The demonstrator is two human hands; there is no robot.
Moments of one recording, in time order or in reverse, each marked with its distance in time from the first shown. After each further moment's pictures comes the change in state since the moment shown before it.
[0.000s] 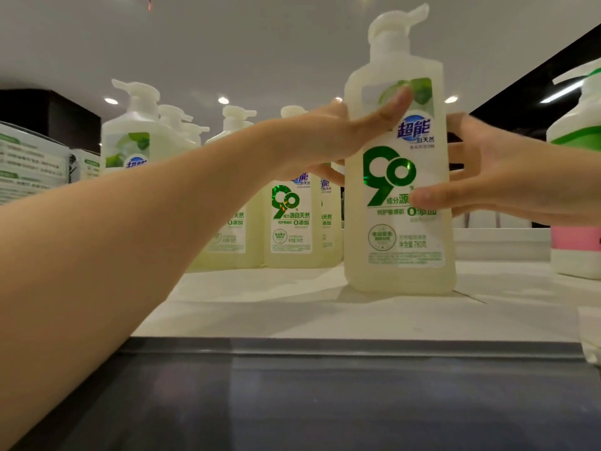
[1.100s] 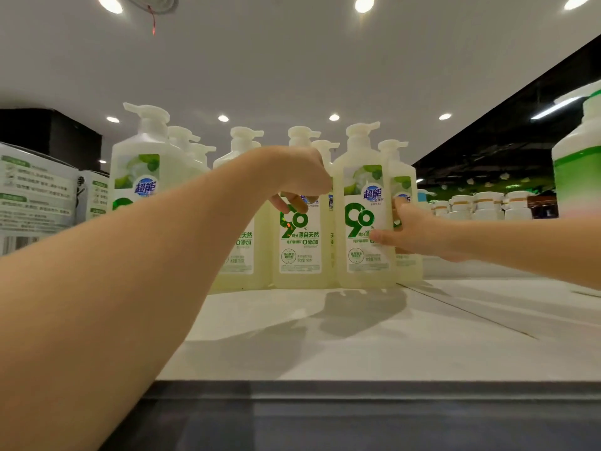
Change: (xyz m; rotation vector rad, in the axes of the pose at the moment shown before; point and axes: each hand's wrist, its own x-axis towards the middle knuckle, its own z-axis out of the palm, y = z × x) left_hand 0.012 -0.035 -0.031 0.426 0.021 -0.273; right_hand 0.097 0.079 0.047 -0.165 0.143 0.277
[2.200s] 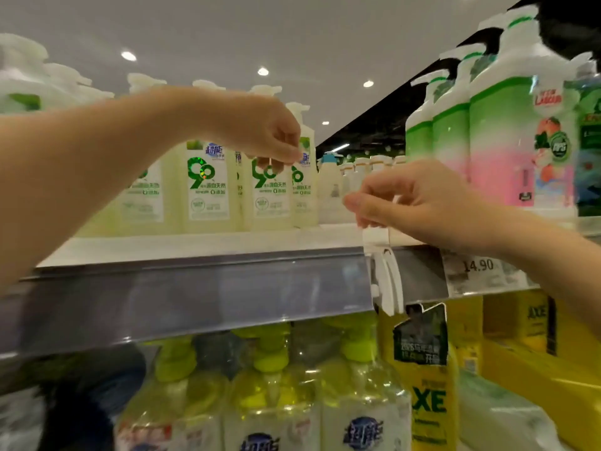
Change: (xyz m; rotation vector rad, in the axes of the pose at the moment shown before) left_hand -0.055 0.063 0.007 0.167 -0.075 0.564; right_hand -0.203 -0.008 -0.077 -0.311 0.030 -0.547
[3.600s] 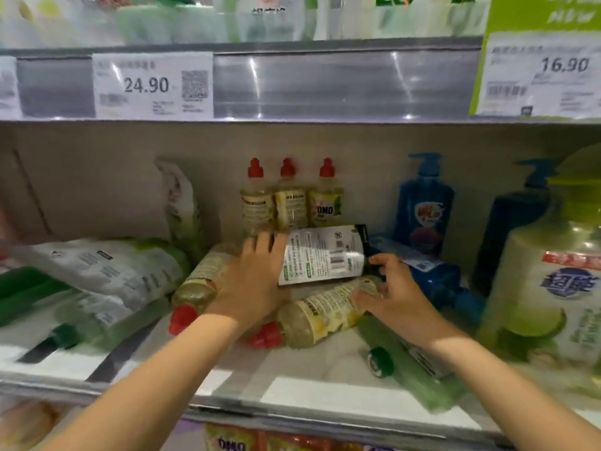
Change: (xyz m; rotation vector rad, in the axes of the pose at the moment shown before) left_hand -0.427 -0.232 0.217 0.070 -0.035 -0.653; right_hand 0.012 -0.208 0.423 0.520 -0.257 0.608
